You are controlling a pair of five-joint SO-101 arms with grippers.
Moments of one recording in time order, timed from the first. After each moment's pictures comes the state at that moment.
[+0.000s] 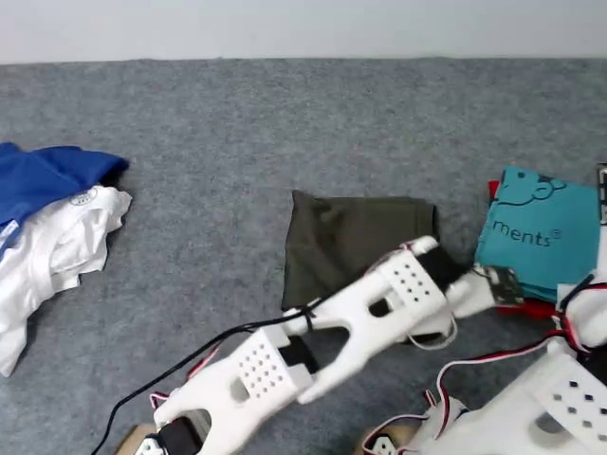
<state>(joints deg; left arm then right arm) 55.6 52.4 -45.3 98.7 -13.9 43.1 -44.3 2.6 100.7 39.8</state>
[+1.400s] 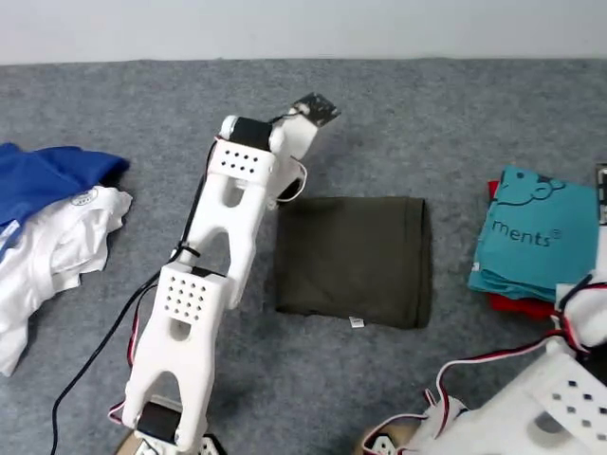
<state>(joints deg) 14.2 57.9 -64.6 98.8 -16.3 43.1 -44.3 2.6 100.7 39.8</state>
